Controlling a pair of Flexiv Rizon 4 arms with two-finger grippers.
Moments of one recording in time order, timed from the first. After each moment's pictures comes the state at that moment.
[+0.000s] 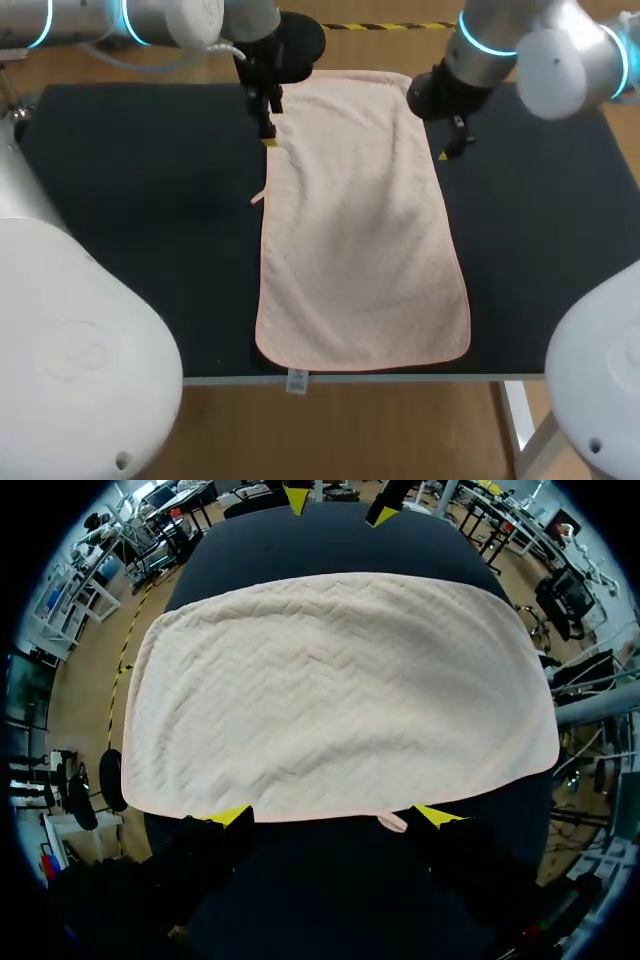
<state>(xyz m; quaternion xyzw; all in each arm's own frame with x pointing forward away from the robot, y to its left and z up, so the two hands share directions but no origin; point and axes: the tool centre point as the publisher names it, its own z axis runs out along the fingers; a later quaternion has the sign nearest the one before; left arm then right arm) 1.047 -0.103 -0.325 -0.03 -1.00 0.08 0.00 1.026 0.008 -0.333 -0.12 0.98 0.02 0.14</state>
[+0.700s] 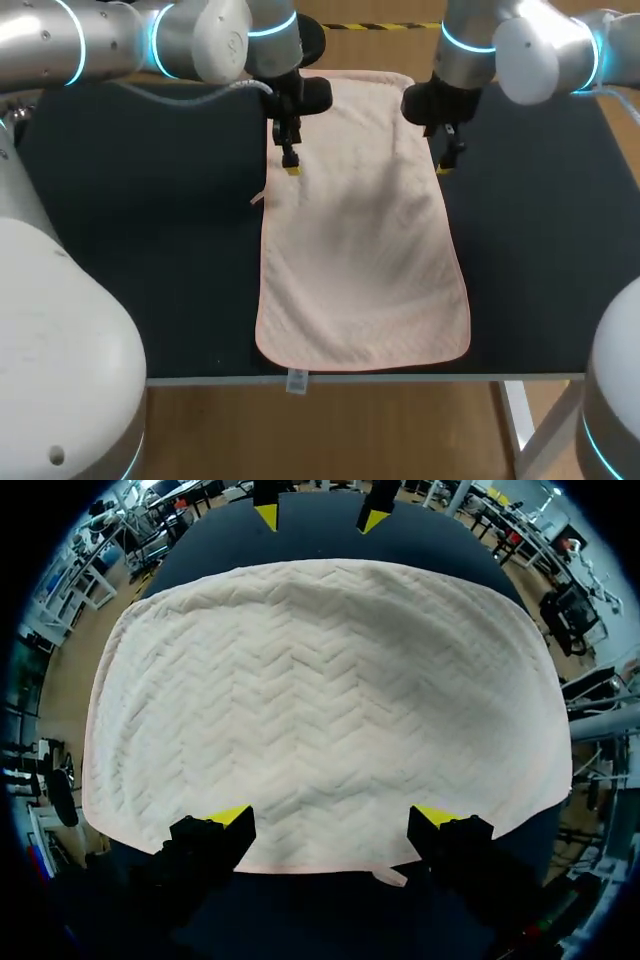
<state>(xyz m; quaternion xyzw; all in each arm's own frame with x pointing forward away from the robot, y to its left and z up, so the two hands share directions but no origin) 1.036 -0.134 -0.381 0.00 -1.00 0.08 0.03 1.041 0.001 -0.384 -0.08 0.99 0.03 0.05</state>
